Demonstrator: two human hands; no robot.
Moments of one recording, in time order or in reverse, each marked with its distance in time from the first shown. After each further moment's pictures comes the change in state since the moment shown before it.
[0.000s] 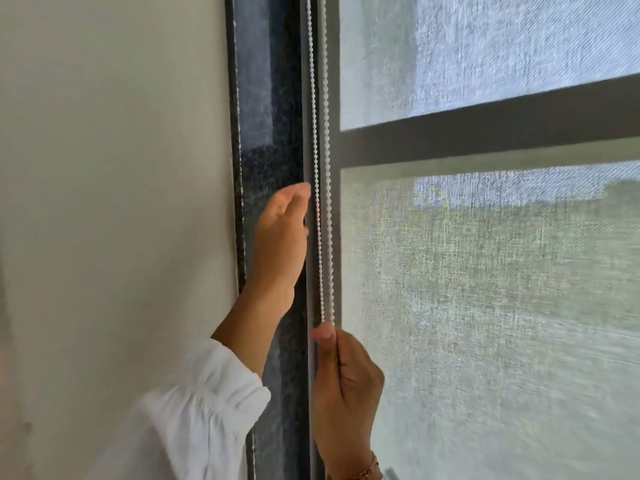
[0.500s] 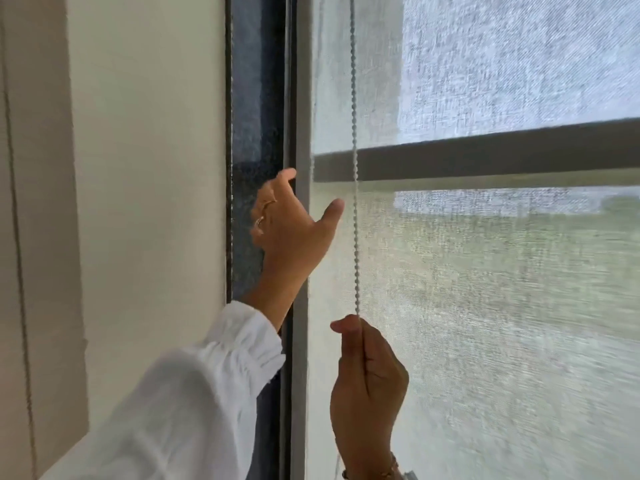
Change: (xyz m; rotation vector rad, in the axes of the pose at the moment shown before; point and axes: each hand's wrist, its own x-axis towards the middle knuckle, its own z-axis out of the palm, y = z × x) left_hand -0.065 0.065 0.049 0.595 0.148 0.201; right_hand 0.000 -0.084 -0.107 0.049 0.070 0.004
